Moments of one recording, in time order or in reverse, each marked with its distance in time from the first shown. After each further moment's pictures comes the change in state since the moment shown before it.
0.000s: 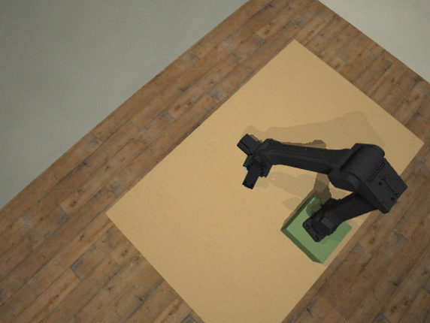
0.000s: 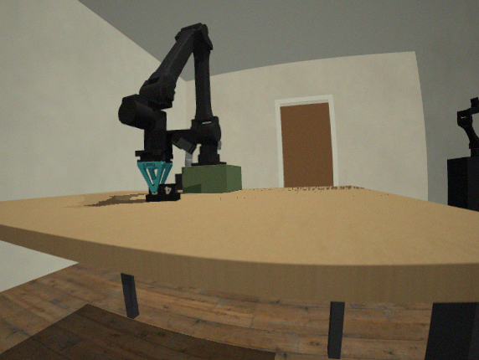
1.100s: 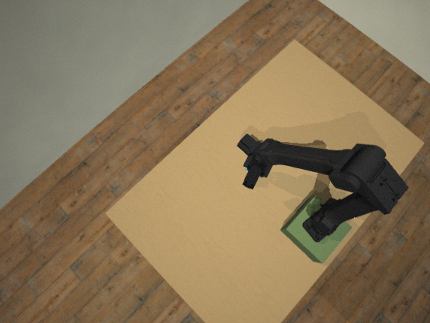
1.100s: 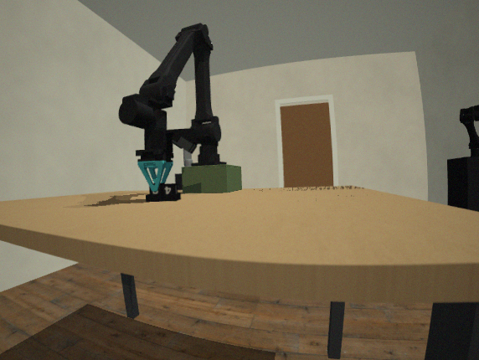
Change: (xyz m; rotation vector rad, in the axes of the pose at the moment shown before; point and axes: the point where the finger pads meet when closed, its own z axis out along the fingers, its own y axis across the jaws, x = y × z) arm -0.001 0.003 -0.002 -0.010 -0.003 0.000
